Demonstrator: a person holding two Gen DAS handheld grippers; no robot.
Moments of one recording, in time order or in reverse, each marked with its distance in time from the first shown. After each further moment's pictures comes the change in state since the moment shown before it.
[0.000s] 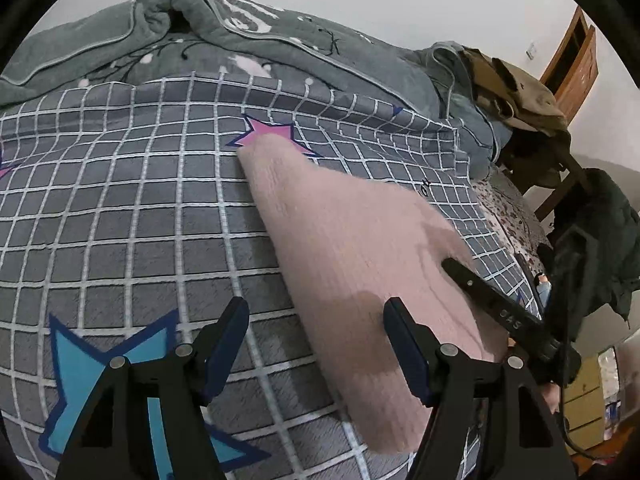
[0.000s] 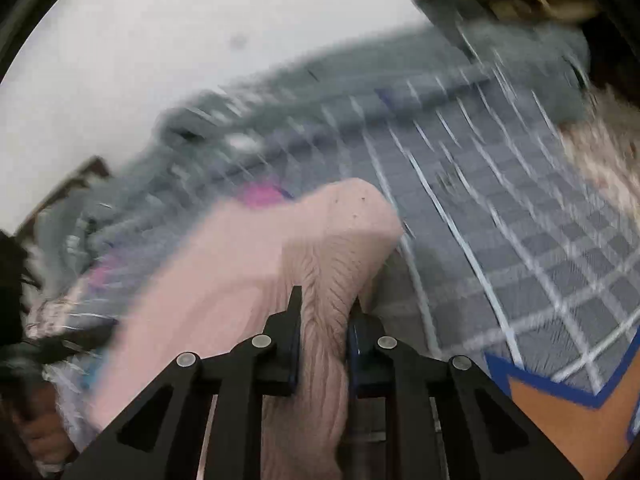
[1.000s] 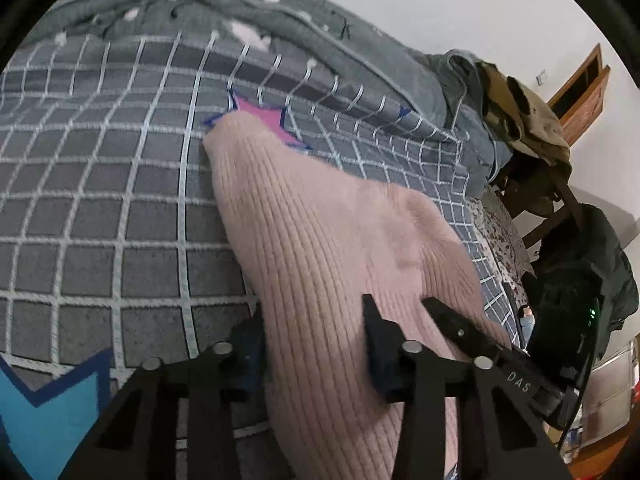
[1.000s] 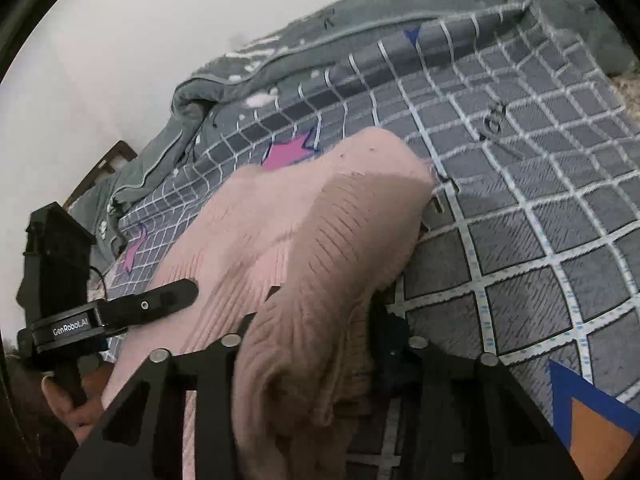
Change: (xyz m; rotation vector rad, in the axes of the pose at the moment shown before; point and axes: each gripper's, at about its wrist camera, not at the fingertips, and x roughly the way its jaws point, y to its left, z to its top) left arm 0.046 0.009 0.022 -0.117 0.018 -0.131; right arm 0.023 0.012 0.013 -0.026 0.127 0.156
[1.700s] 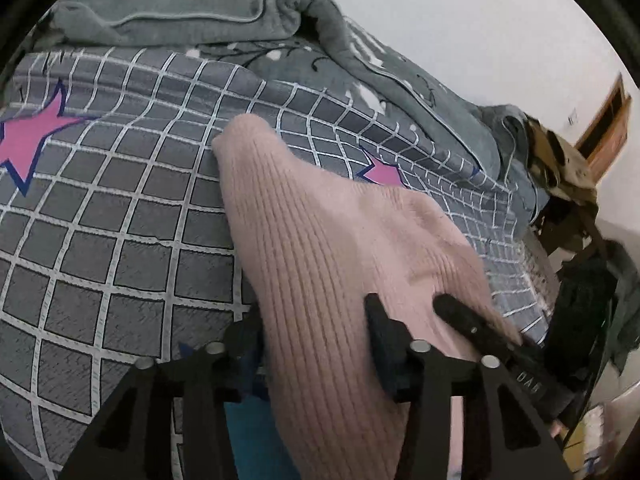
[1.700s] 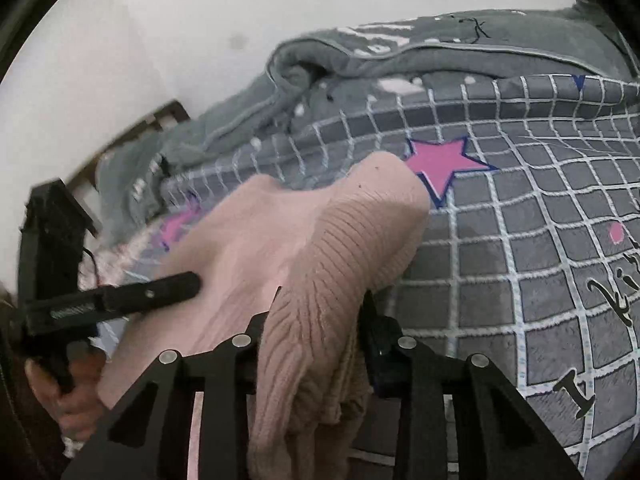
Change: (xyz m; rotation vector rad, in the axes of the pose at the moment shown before) left arm -0.078 0.114 -0.005 -0.034 -0.132 0.154; right arm 0.072 0.132 -0.003 -0.200 -0.006 0.080
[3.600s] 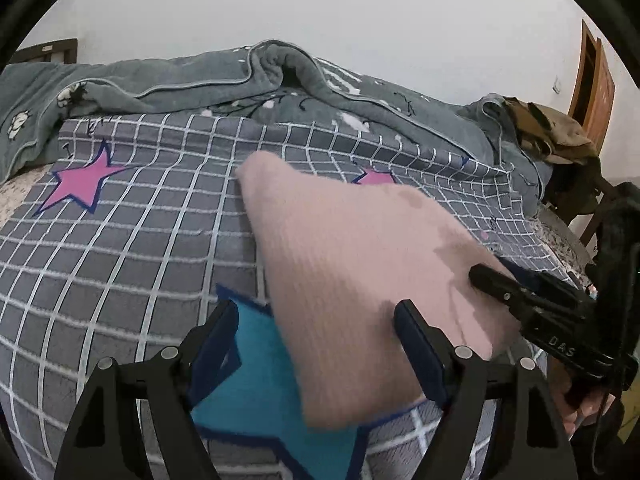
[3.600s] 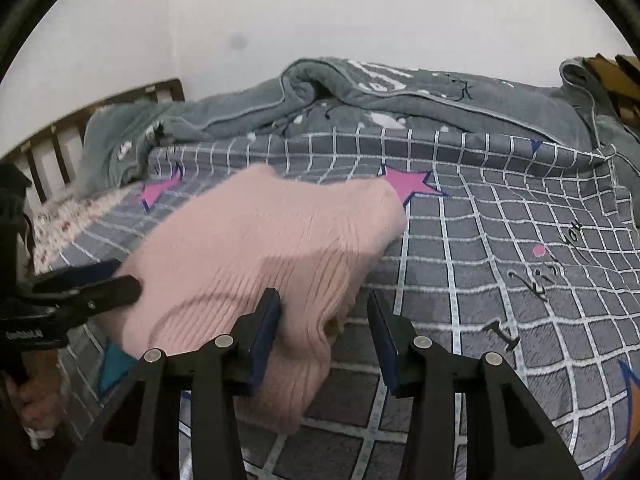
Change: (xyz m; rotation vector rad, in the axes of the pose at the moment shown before) left arm -0.060 -0.028 -0.059 0.152 -0.177 0.135; right arm -0.059 0.030 -0.043 -0.195 -0.129 -0.169
